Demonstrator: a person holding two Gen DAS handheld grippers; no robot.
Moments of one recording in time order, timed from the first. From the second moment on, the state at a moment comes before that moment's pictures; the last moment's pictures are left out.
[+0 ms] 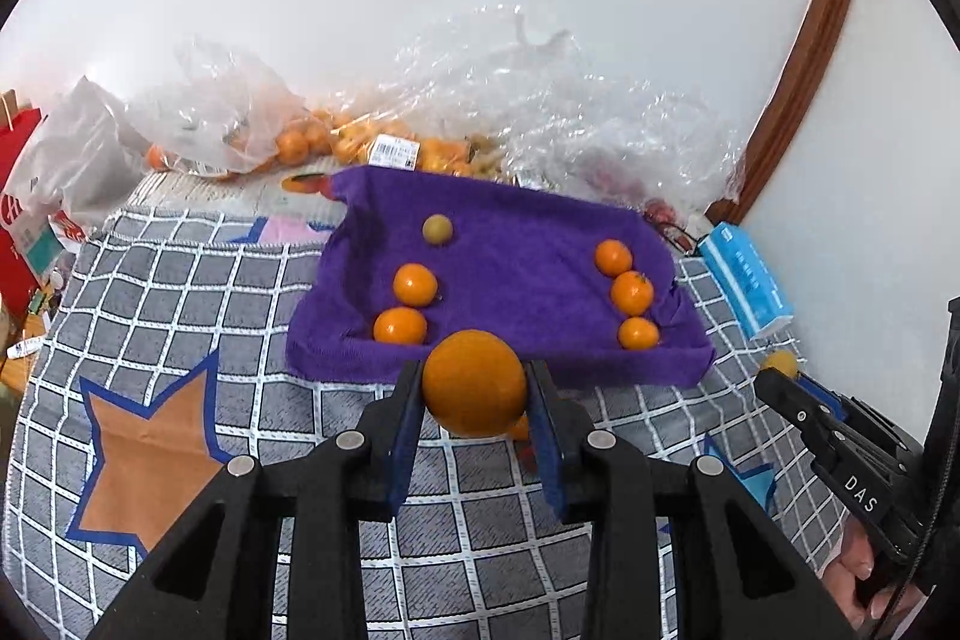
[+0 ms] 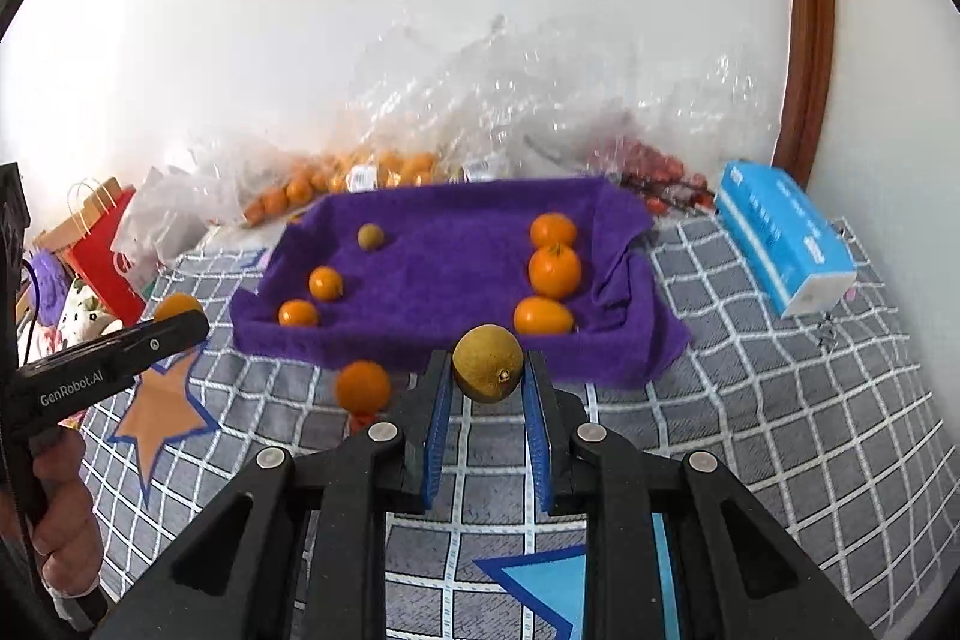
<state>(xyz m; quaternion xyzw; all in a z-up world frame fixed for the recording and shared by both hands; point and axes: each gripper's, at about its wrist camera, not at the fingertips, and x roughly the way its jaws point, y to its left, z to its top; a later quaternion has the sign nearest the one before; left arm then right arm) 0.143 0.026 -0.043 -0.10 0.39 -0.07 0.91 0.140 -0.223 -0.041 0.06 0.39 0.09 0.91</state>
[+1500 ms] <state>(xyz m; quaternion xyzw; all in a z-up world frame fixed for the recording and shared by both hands) 0.254 0.049 -0.019 -0.10 0.37 -0.07 0.92 0.266 -0.191 -0.035 0.03 0.37 0.10 0.92</state>
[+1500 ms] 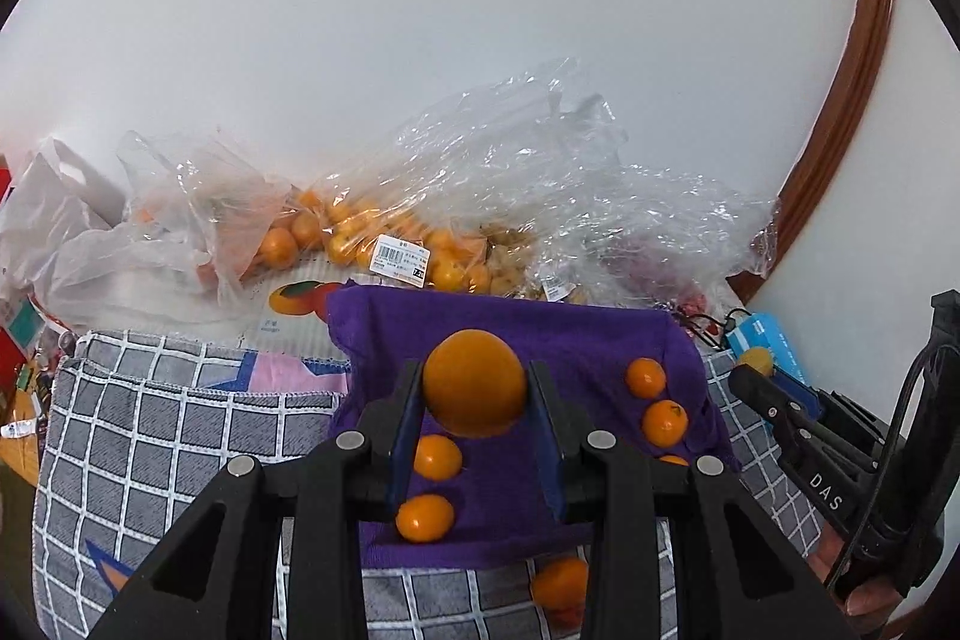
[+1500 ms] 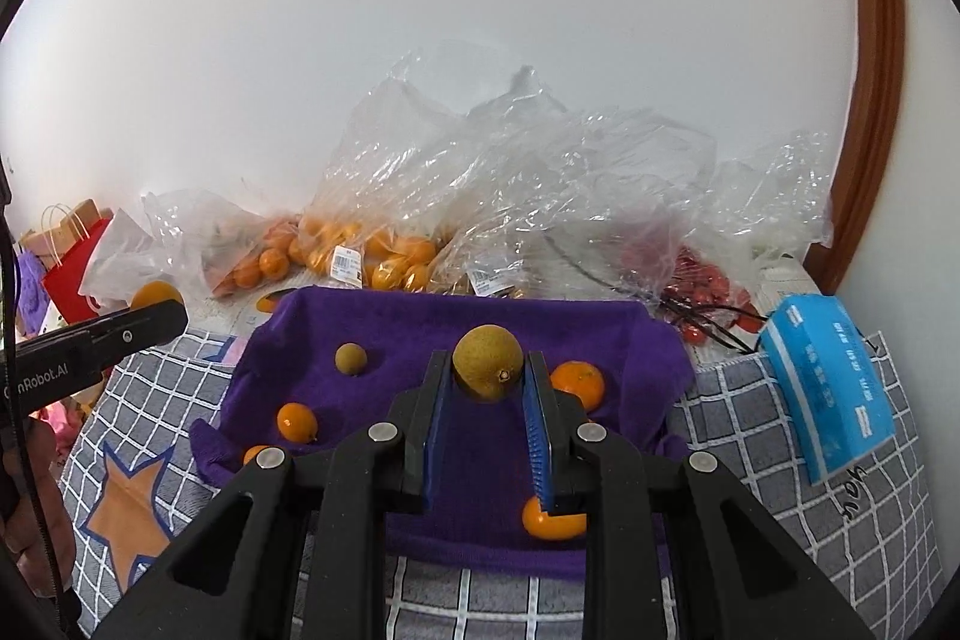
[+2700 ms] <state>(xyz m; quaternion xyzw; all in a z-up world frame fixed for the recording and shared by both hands) 0.330 0.052 -0.115 -0.10 0.47 -0.07 0.88 0.313 -0.157 -0.149 0.00 0.48 0.14 0.87</state>
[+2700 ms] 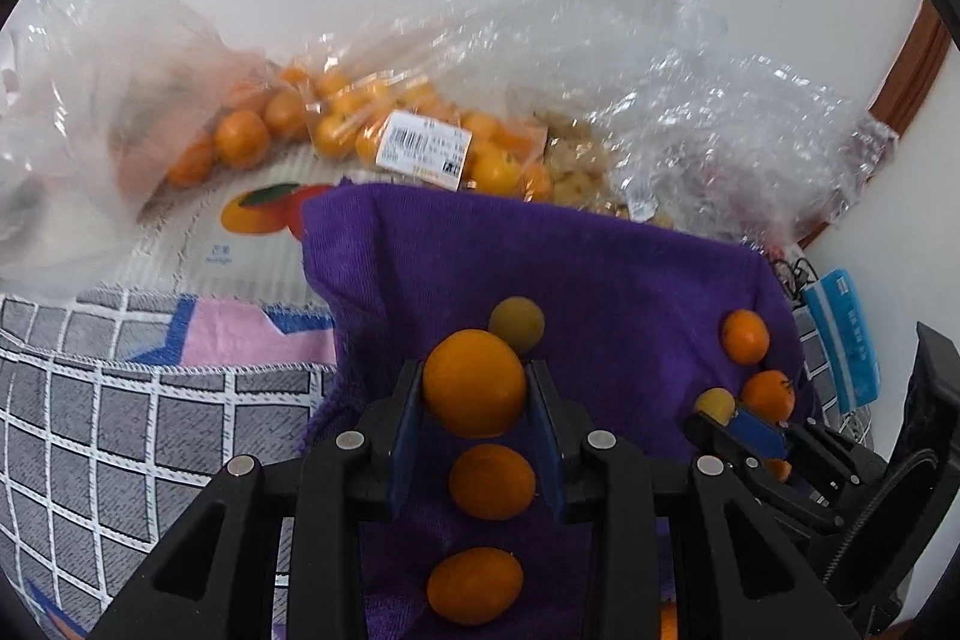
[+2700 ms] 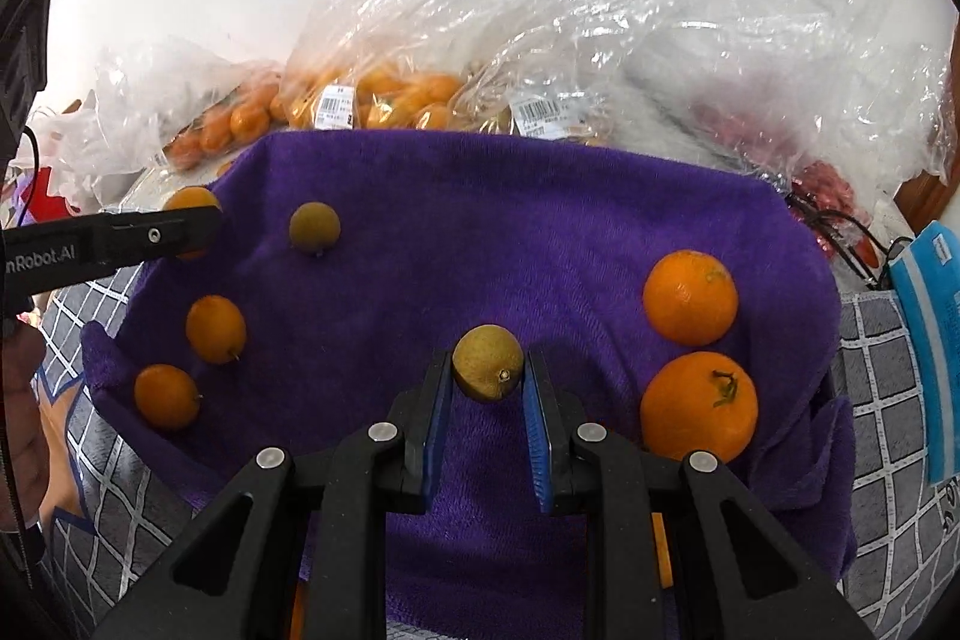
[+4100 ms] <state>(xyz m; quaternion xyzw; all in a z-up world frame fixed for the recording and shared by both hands) 0.285 0.039 -0.070 -0.10 0.44 -0.08 0.89 0.257 -0.195 -0.076 0.01 0.39 0.06 0.92</state>
